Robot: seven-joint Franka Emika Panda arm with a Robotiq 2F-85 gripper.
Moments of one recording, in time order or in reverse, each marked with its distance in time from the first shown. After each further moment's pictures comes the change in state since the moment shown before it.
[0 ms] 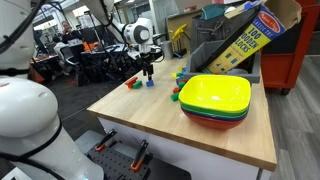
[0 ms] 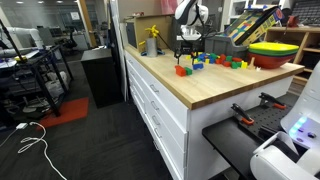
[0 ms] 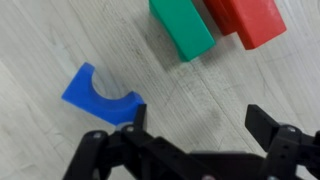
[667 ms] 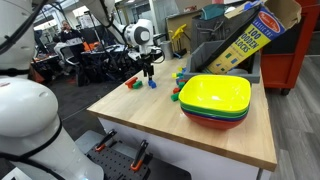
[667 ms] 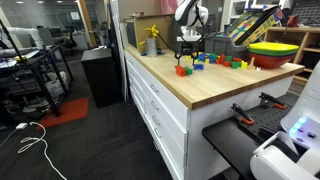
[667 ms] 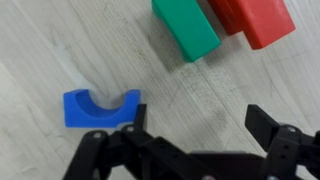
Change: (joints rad) arm 0.007 0.009 -0.013 0.000 0.001 0.000 0.000
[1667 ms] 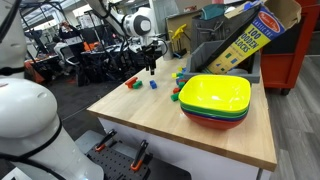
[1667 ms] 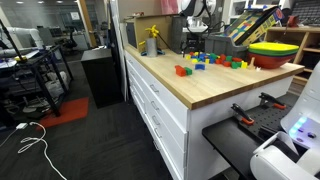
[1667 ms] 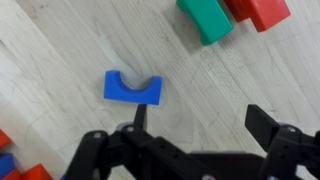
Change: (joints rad) arm -0.021 -0.116 -0.034 -0.056 -0.012 -0.034 -0.003
